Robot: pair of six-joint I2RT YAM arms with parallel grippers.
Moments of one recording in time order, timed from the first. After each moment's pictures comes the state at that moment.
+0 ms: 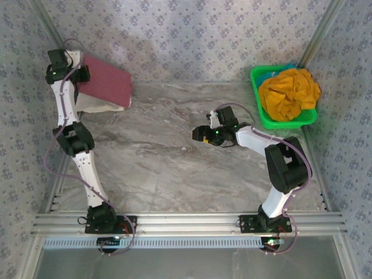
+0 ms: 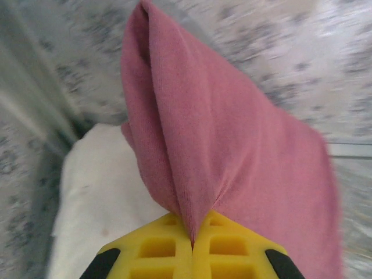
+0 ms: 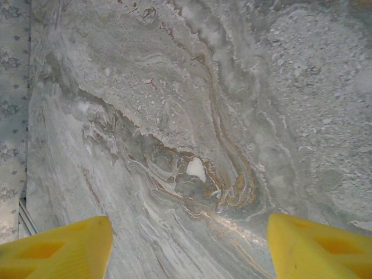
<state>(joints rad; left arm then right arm) 0.32 2.57 2.79 -0.88 0.31 0.12 0.43 1.72 1.05 -0.22 -0.55 0.53</state>
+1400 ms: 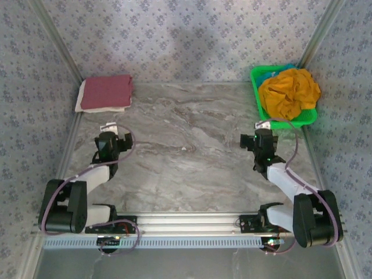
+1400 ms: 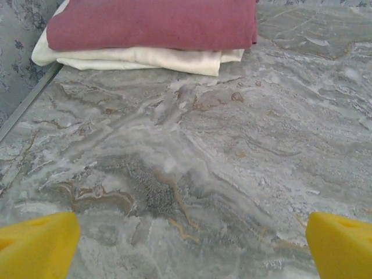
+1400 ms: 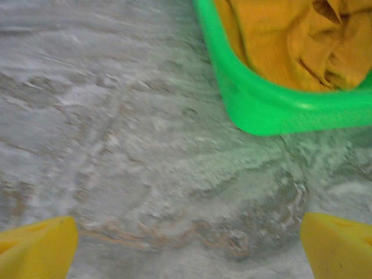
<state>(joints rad) -0.11 1.29 0.40 0.42 -0.26 -0.10 0.14 1.16 0.46 0.14 0.30 0.07</state>
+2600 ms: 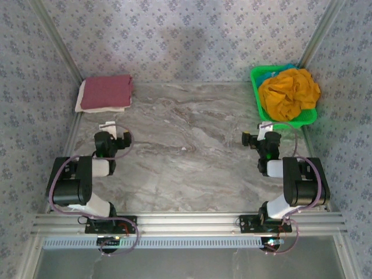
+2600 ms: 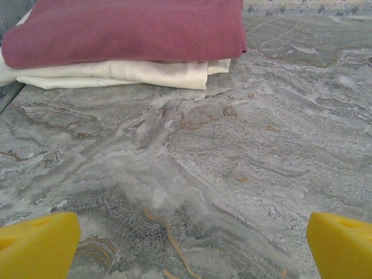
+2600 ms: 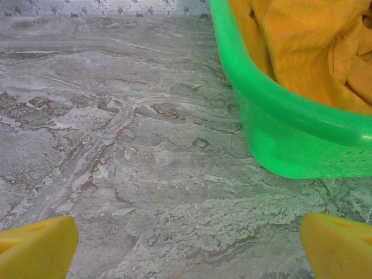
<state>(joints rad) 0.02 1.53 0.40 0.73 -0.05 -0.02 -0.03 1.51 0.37 0.74 -0.01 -0.03</state>
